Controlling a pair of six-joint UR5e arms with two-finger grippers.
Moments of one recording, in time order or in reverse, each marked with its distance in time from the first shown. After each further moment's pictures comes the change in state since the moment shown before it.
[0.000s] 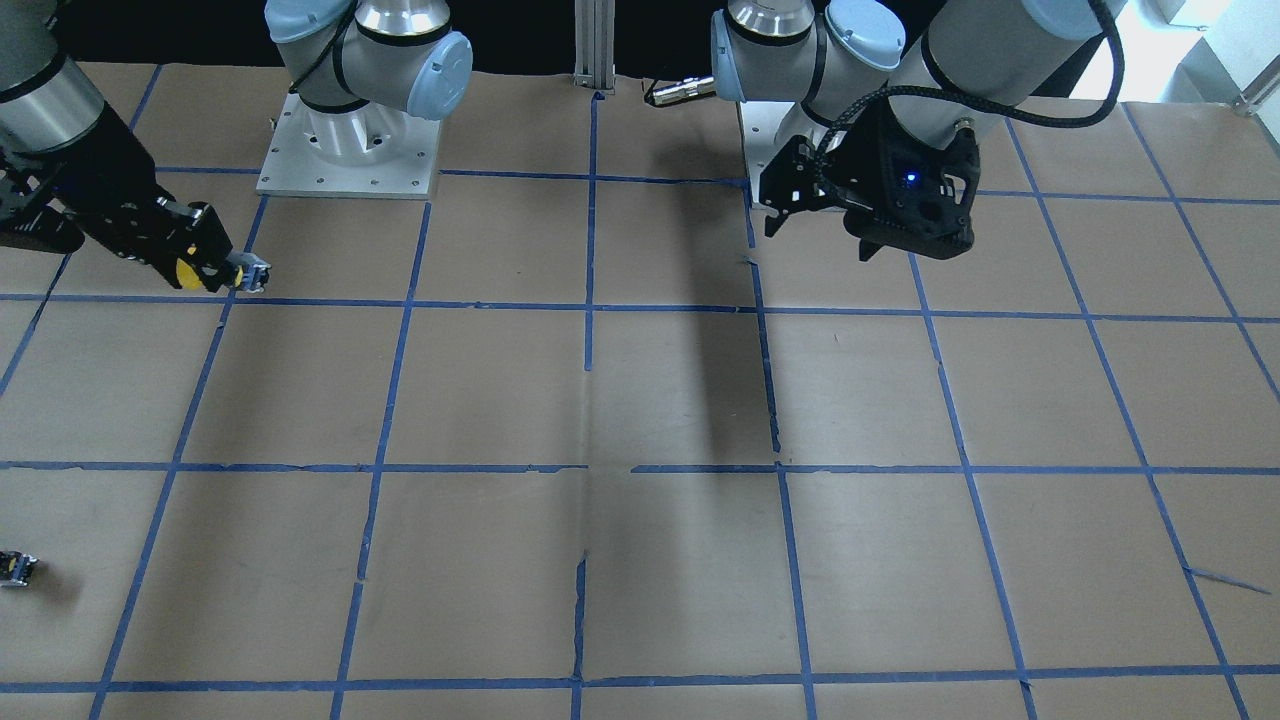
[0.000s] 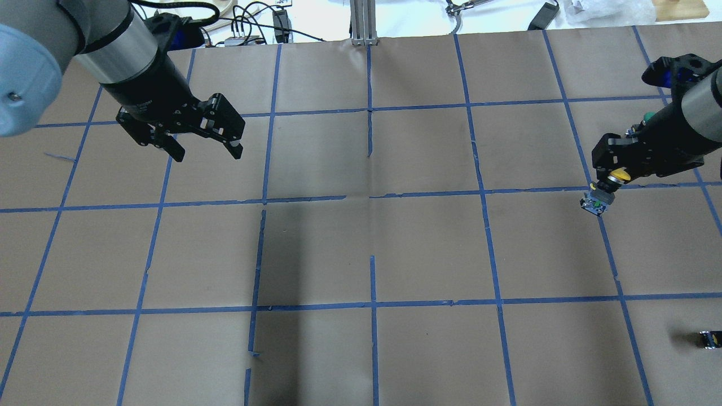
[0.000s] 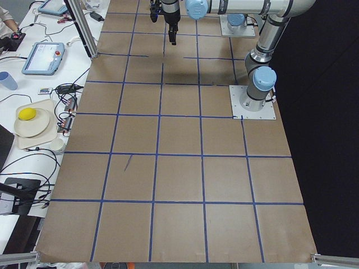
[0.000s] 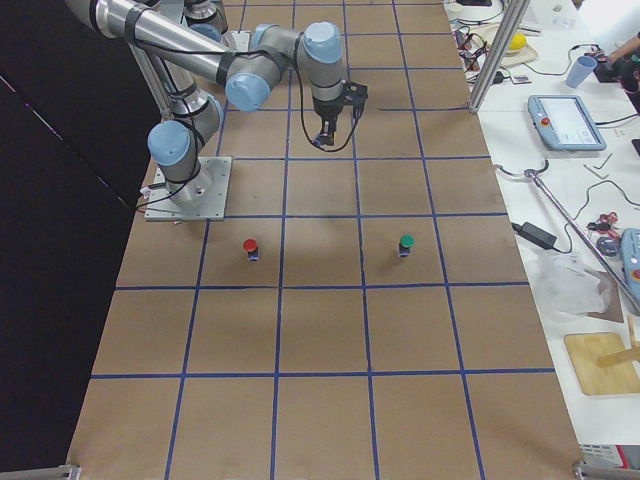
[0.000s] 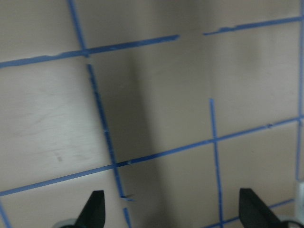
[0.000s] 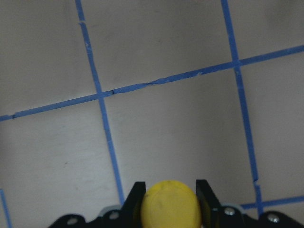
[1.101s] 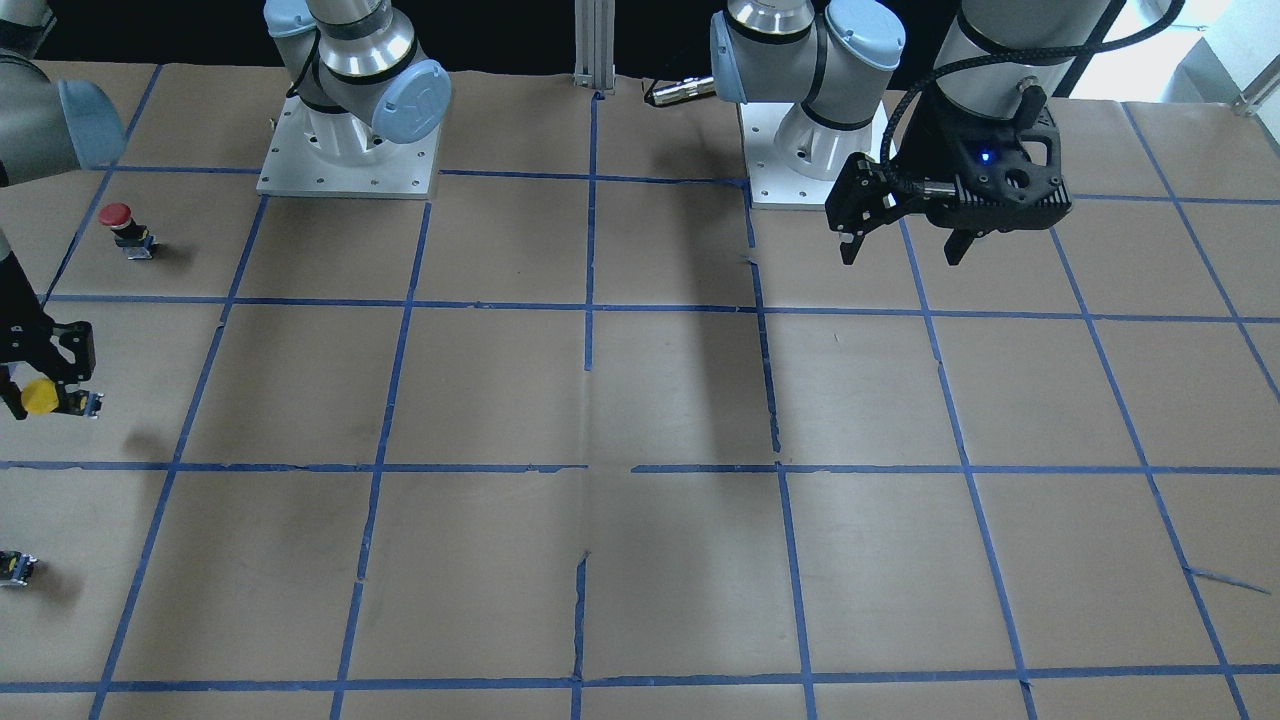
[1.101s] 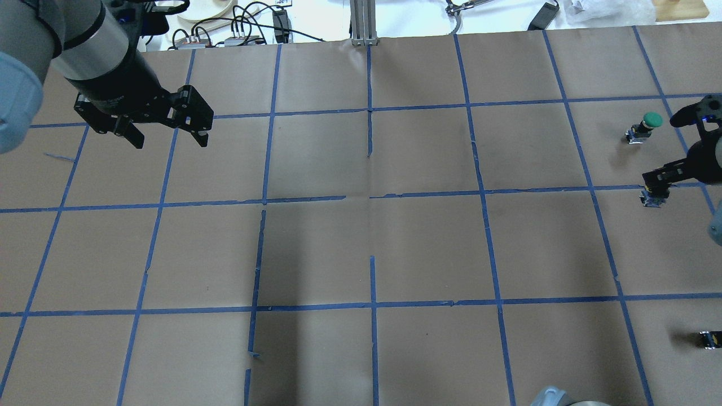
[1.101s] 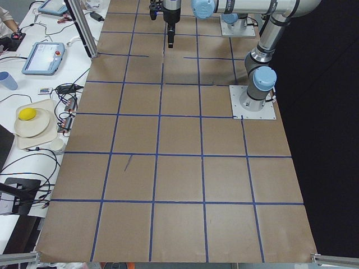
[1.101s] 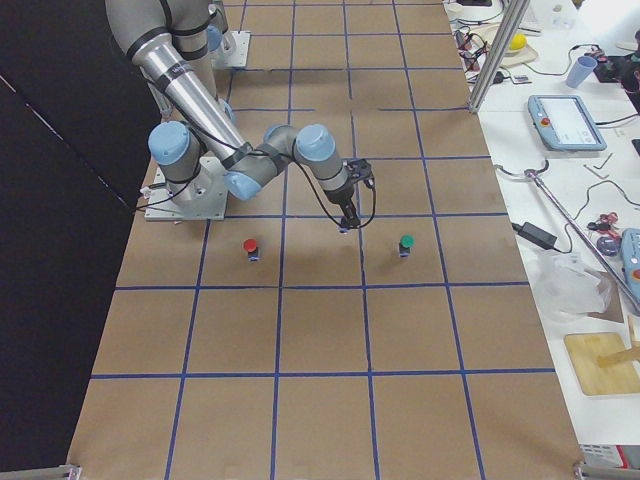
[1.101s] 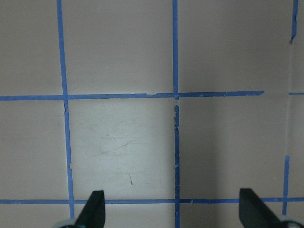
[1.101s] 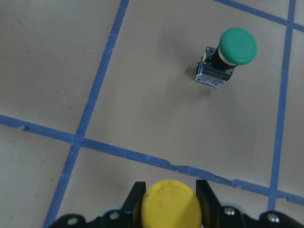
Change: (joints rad) left arm 0.019 0.045 -0.025 0.062 0.110 -0.037; right arm -0.301 0.326 0.155 -0.721 0.113 -0.655
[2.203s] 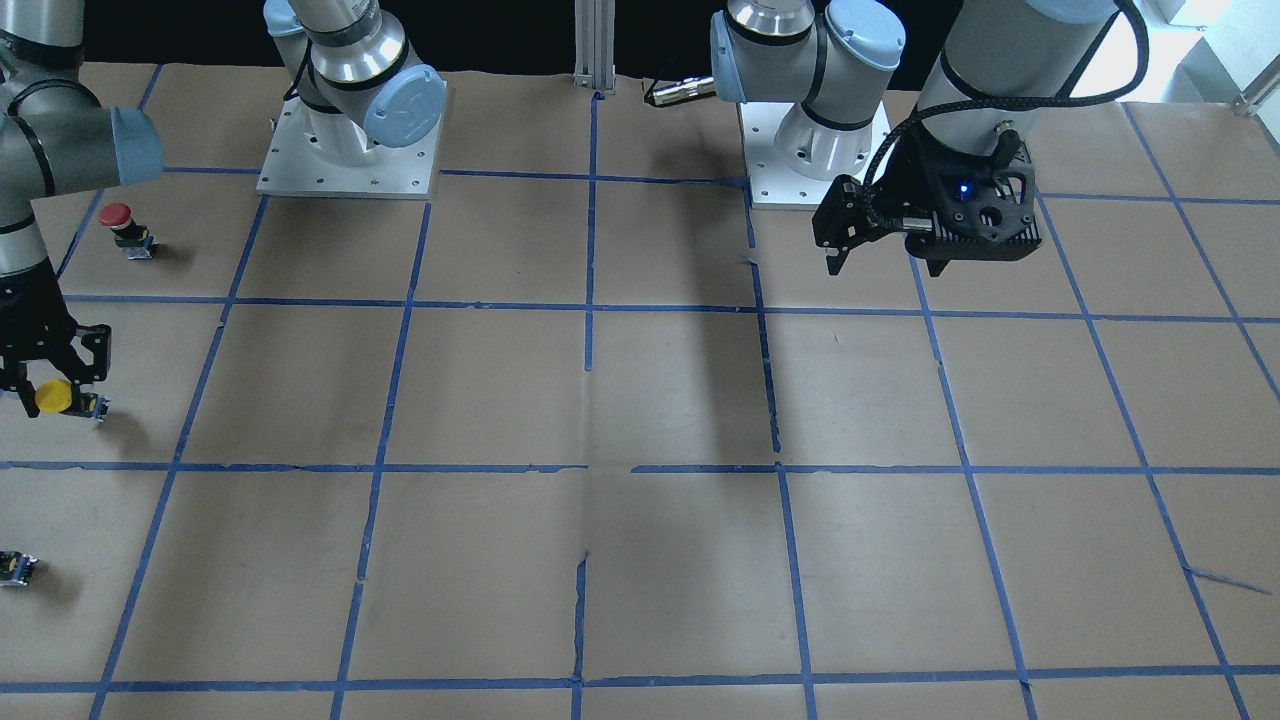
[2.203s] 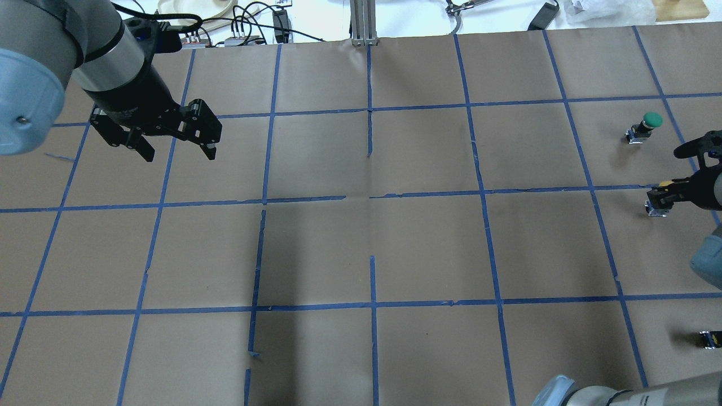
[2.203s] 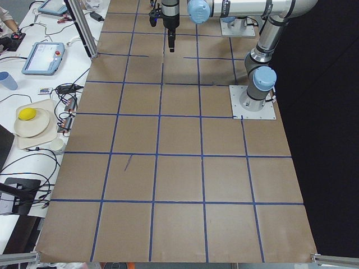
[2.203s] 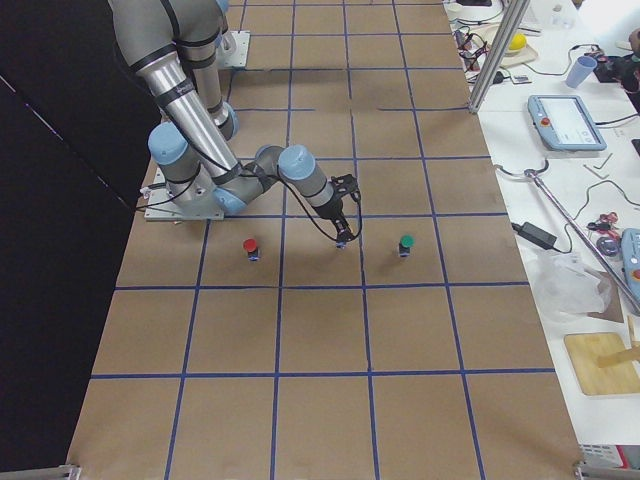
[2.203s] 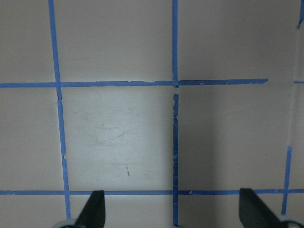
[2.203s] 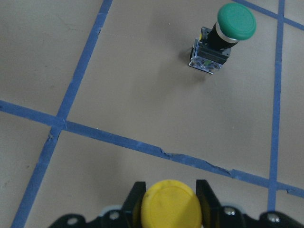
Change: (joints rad) left arm -0.005 -0.027 -0.027 -0.021 -0.005 0.001; right arm -0.059 0.017 0.136 -0.227 0.021 -0.037
